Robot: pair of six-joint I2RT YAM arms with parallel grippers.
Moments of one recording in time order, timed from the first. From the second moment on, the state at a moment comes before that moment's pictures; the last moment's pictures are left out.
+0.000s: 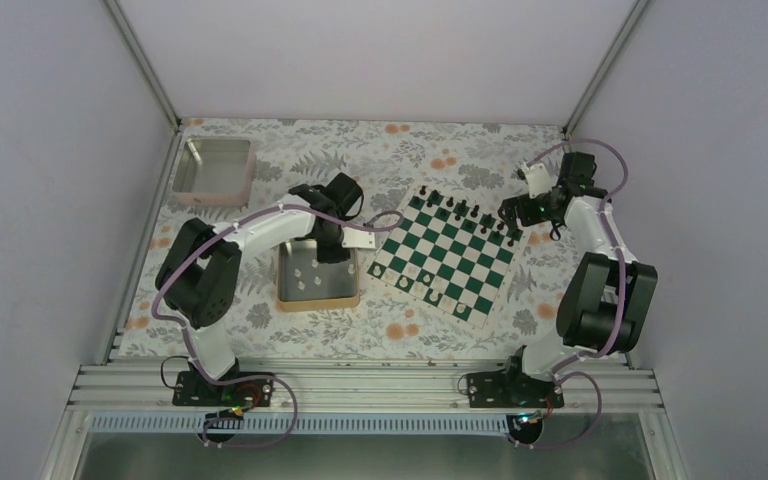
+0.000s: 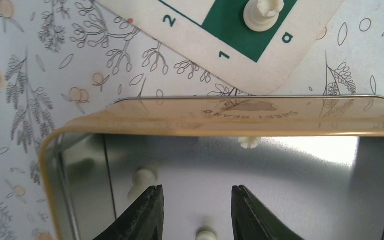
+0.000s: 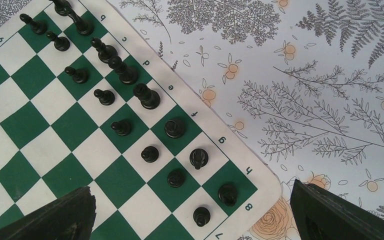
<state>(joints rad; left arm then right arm) -0.64 1.80 1.31 -0.85 0.06 0.84 -0.23 1.57 1.15 -0.63 -0.35 -0.47</state>
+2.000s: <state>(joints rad) -0.64 1.80 1.17 -0.66 0.25 0.82 -0.23 1.60 1.15 -0.63 -0.33 -0.47</state>
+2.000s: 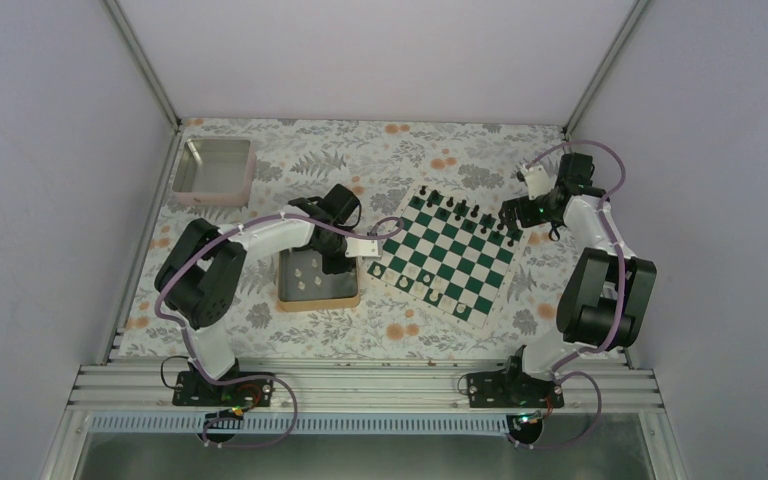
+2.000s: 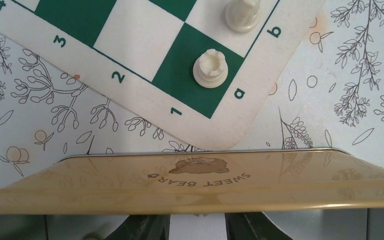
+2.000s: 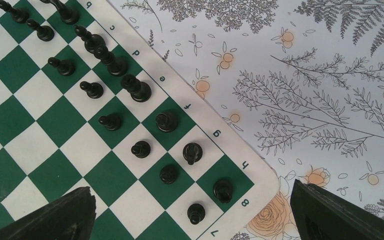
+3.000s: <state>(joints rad) -0.64 1.81 1.17 -0.66 0.24 0.82 -0.23 1.60 1.15 -0.63 -0.32 -0.47</state>
